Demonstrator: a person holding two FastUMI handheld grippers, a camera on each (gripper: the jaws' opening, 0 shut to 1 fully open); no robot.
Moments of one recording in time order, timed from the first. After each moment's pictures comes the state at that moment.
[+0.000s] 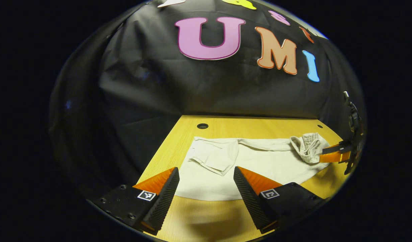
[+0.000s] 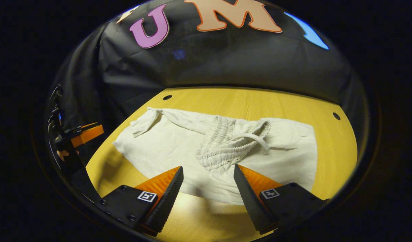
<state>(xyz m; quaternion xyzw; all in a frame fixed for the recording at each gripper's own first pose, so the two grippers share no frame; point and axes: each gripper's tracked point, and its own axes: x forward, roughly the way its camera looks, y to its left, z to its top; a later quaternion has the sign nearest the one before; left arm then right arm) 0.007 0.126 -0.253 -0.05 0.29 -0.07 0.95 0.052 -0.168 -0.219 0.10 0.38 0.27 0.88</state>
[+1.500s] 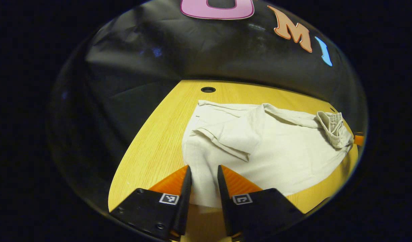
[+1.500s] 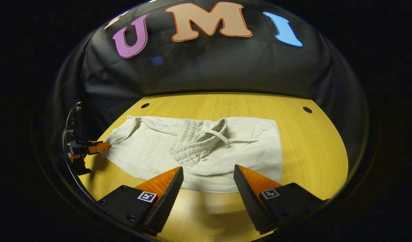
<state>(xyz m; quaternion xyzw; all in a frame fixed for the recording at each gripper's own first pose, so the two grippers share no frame) 0.030 0.123 -0.363 -0.05 0.40 -0.08 0.91 0.043 -0.228 -0.220 0.09 0.38 0.18 0.90</state>
